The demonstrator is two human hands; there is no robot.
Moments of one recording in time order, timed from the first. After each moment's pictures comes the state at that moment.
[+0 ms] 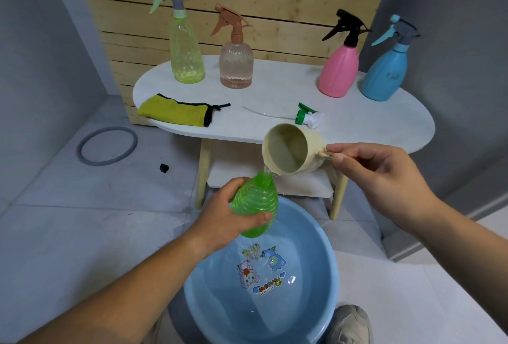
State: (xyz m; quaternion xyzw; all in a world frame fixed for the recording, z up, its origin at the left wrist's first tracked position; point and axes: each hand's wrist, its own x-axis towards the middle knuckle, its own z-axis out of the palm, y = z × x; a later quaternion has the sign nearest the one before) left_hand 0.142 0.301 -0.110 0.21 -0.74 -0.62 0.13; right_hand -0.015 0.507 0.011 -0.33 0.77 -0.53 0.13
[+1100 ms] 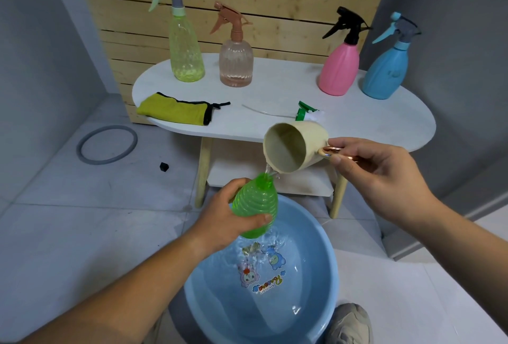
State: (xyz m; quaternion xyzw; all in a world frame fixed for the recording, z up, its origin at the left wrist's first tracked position) left_hand 0.143 0.301 -0.116 0.21 -0.75 -0.62 0.13; right_hand -0.012 0.506 0.011 -0.36 0.79 -0.49 0.08
